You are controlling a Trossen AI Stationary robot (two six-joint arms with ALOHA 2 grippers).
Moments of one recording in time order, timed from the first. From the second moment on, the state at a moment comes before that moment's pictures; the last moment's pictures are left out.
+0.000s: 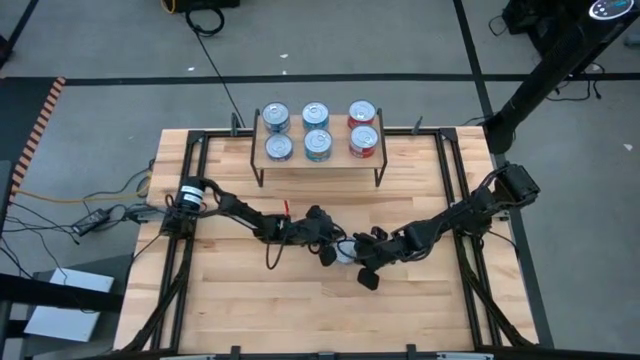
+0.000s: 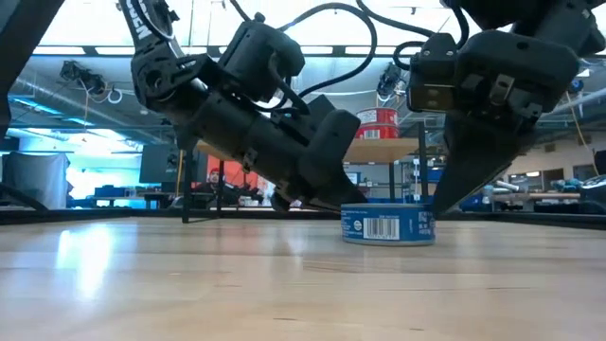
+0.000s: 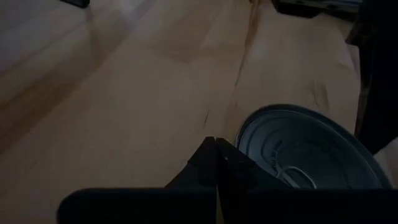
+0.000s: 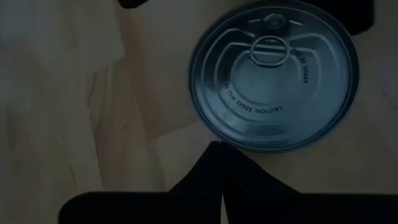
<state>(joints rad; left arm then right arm) -0.14 2.06 0.95 0.64 -0.26 -0.38 0.36 1.64 0.78 -0.11 0.17 0.75</state>
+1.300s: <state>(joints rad) -0.17 1.99 0.95 0.61 -0.16 -0.27 0.28 1.62 0.89 -0.09 0.08 0.77</state>
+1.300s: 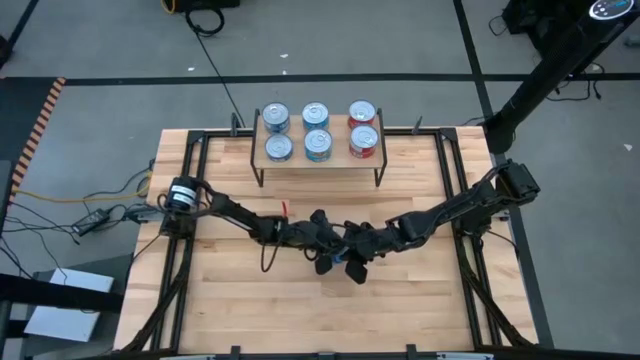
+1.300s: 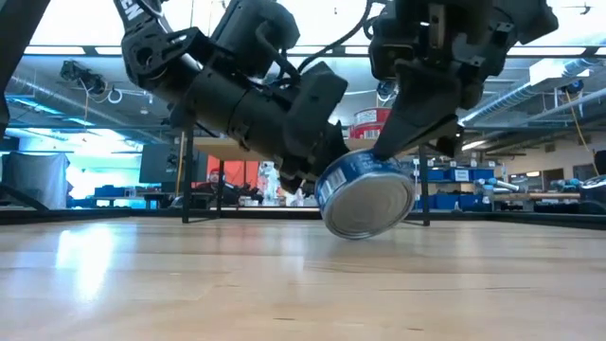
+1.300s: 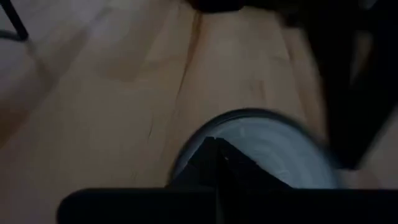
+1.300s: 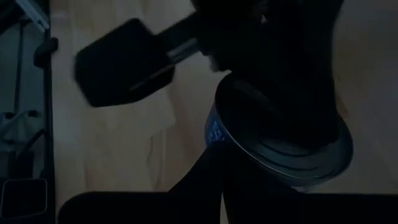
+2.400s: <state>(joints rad) -0.07 1.87 0.94 0.31 -0.27 -0.30 0.23 1.65 0.88 -0.08 0.06 0.55</state>
